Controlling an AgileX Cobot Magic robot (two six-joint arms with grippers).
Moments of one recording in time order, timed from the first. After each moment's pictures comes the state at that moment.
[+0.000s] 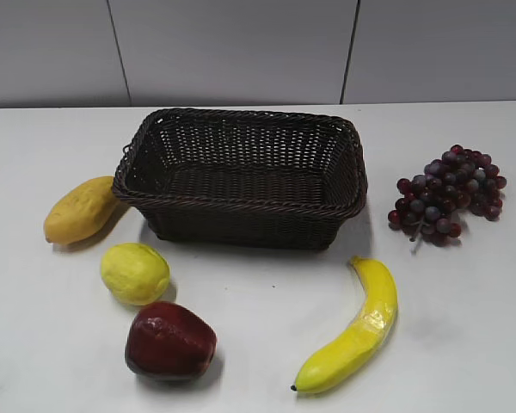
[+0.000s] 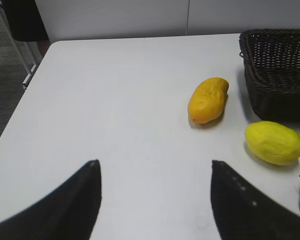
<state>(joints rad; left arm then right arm) 0.01 -0.01 -0.51 -0.10 1.03 0.17 0.11 -0.01 -0.50 0.03 1.06 -0.11</state>
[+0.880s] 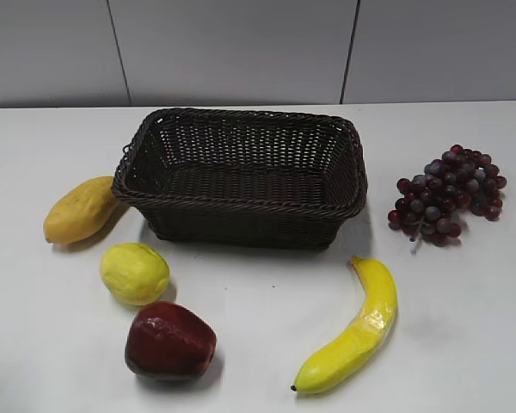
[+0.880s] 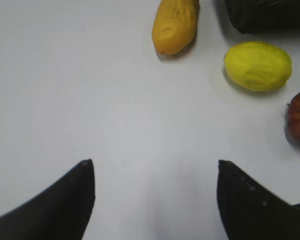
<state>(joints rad) 0.01 0.65 -0.62 -0.23 0.97 0.44 0.11 -0.01 -0.50 0.03 1.06 -0.11</state>
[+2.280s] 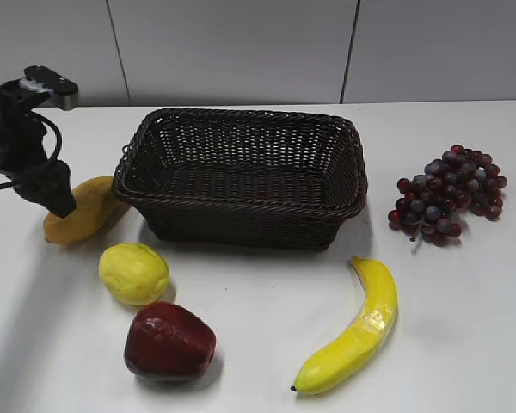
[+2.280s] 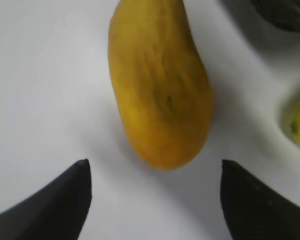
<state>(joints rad) -0.14 1.86 -1.25 -0.23 0.87 0.80 0.11 -0.01 -0.50 0.03 1.06 -0.11</state>
